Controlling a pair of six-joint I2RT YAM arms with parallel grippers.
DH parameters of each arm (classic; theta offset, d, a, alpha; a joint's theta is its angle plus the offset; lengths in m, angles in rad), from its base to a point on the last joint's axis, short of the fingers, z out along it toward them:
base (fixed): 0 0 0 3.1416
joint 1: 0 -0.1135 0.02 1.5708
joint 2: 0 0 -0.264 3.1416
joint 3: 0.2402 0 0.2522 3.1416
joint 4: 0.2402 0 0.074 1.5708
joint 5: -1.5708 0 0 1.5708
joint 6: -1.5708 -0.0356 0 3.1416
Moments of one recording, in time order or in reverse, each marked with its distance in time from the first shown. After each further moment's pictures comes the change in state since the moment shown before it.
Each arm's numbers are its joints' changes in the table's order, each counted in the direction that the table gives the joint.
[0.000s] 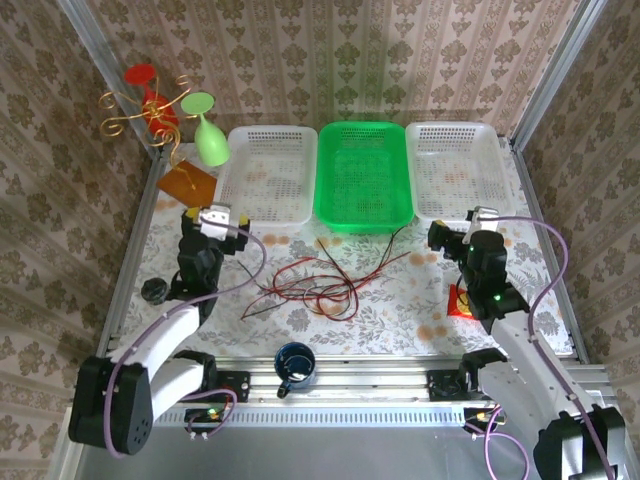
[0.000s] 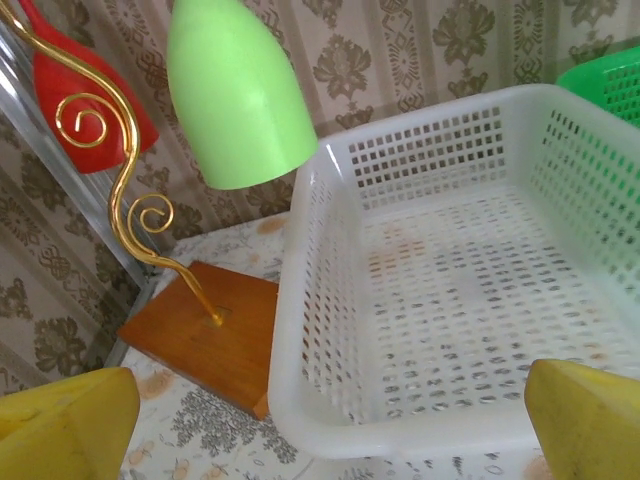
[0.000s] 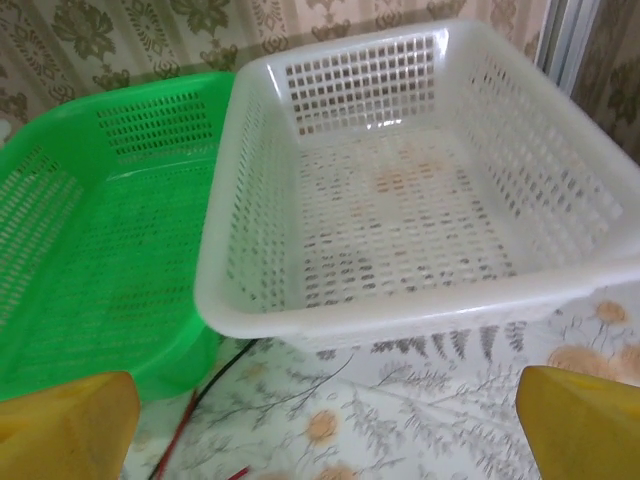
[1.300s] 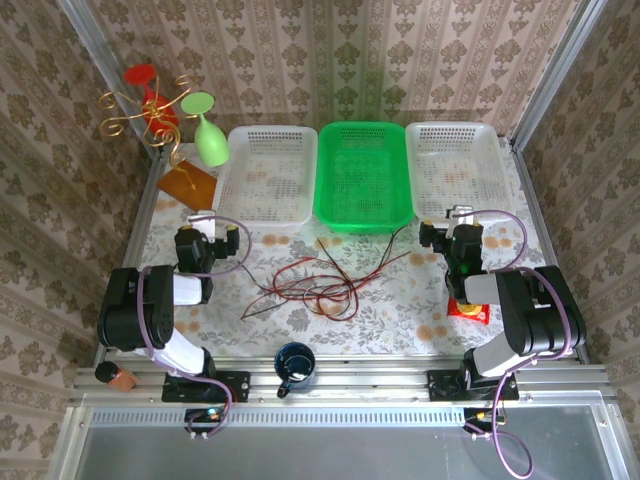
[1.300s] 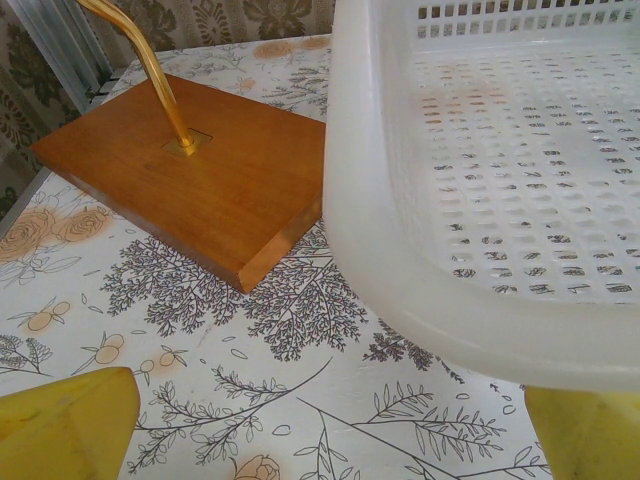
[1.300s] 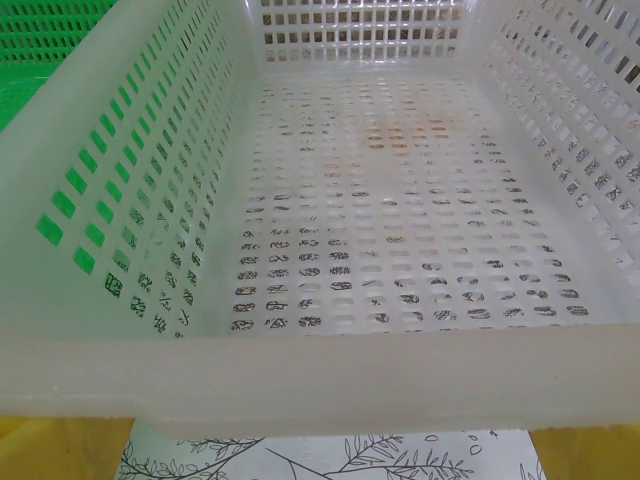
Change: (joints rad) left arm -0.257 0.573 -0.031 -0.395 -0.209 0.128; right arm 0.098 0.740 -0.120 -0.880 0.032 0.232
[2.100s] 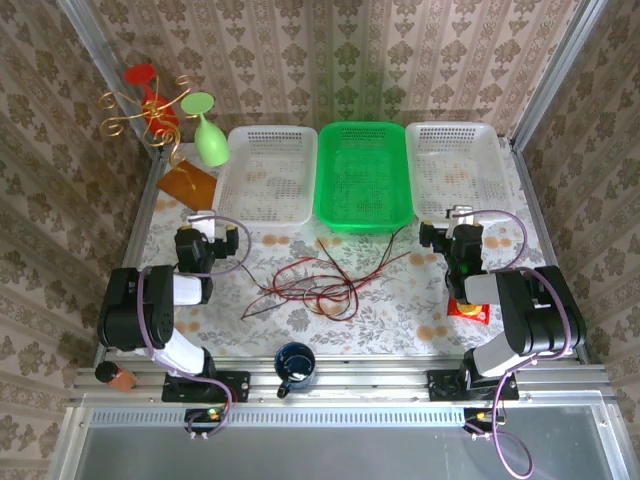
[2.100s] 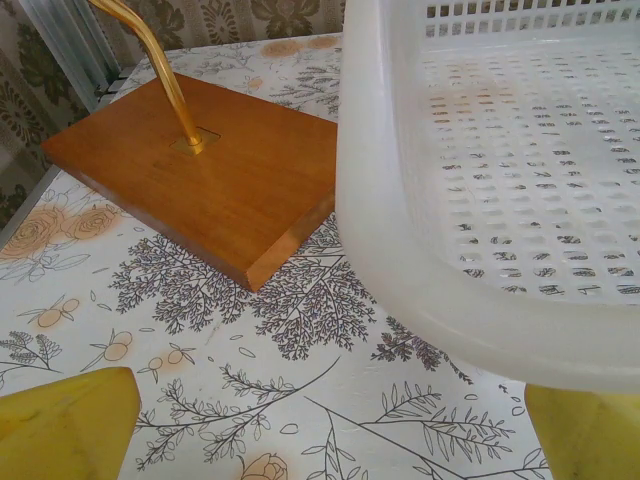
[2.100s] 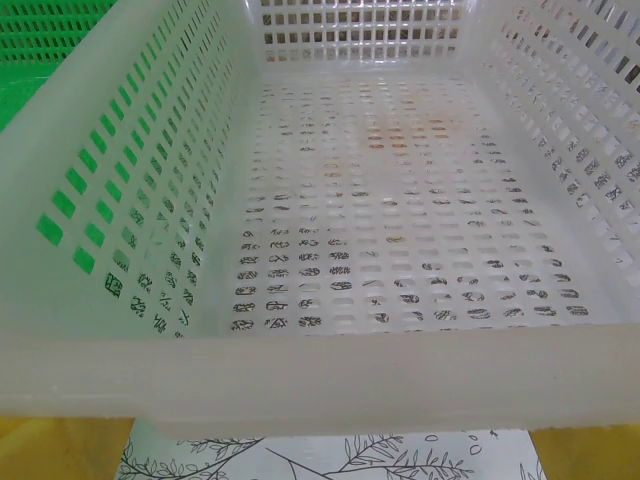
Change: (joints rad) left arm 0.000 0.000 0.000 0.000 0.014 0.000; right arm 0.000 0.000 0.000 0.000 0.000 0.000
